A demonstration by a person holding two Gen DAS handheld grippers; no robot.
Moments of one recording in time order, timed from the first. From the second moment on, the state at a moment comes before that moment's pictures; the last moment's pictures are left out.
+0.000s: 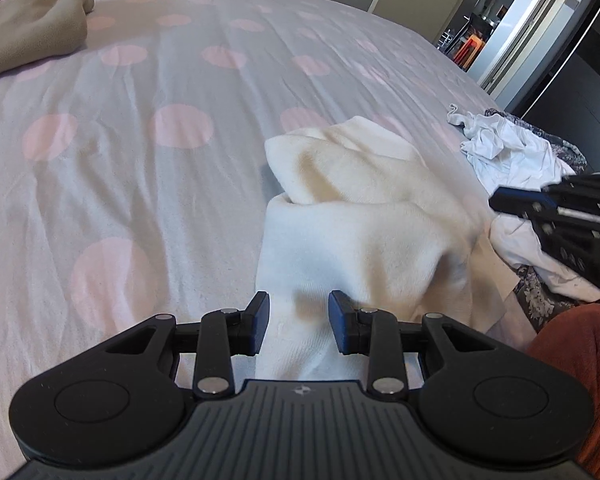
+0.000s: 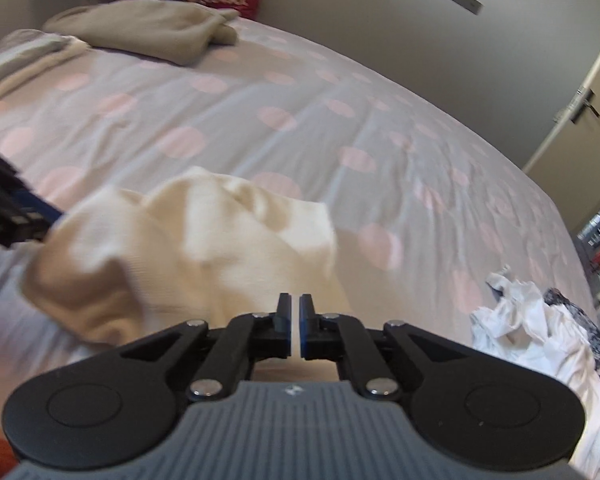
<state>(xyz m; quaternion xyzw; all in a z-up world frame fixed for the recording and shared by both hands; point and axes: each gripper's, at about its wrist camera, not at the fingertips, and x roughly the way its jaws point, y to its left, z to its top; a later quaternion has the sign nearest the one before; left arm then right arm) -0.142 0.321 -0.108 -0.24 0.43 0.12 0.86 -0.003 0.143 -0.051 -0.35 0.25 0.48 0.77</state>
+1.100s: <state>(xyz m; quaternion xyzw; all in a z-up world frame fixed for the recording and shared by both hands) -0.173 0.341 -0.096 -0.29 0.39 0.19 0.85 -0.127 0.206 -0.086 -0.46 0.08 0.50 0.73</state>
